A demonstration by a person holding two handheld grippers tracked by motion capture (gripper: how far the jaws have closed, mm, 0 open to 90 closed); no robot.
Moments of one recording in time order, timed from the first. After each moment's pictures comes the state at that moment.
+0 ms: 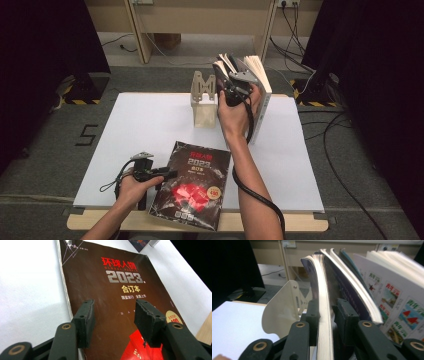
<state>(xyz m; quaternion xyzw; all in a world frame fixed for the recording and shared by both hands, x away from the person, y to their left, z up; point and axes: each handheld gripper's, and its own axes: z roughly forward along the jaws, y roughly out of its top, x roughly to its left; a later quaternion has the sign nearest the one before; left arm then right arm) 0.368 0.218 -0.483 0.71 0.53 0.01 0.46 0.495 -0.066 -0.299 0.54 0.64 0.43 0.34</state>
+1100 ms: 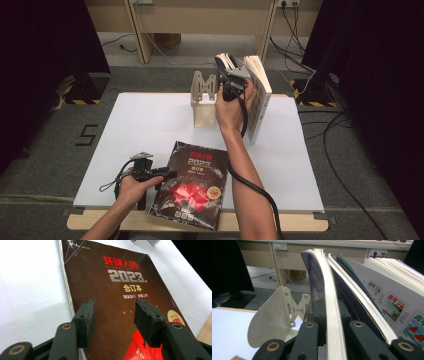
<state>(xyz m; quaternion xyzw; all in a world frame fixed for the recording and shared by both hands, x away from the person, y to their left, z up) 0.369 0.220 -0.486 0.71 0.53 0.00 0.46 0.516 -0.055 -0.303 0.54 0.63 0.41 0.38</state>
